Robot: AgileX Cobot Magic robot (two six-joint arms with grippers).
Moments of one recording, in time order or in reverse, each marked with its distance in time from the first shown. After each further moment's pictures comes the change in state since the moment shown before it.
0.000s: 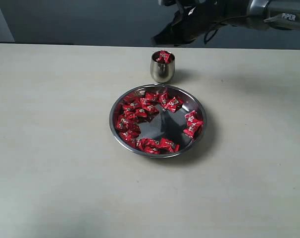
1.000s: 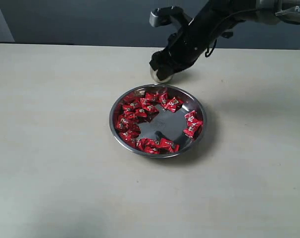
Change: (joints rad) left arm 0.000 0.000 0.000 0.000 0.000 0.000; right arm 0.000 -0.059 0.057 0.199 0.511 -0.163
